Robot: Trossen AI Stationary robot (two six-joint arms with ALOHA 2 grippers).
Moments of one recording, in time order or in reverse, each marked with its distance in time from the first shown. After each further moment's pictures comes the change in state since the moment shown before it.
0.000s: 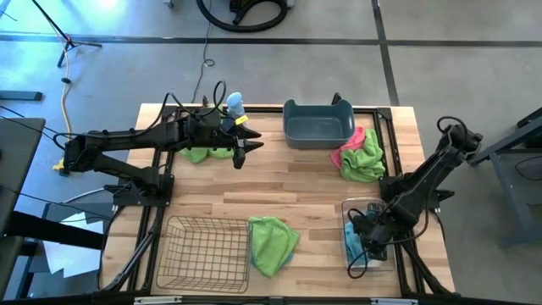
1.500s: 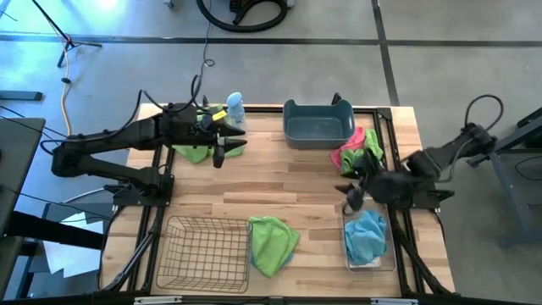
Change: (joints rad) left arm 0.000 -0.176 0.031 -0.187 0.013 0.013; right arm -0.378 -0.250 0.296 -0.032 0.586 -0.083
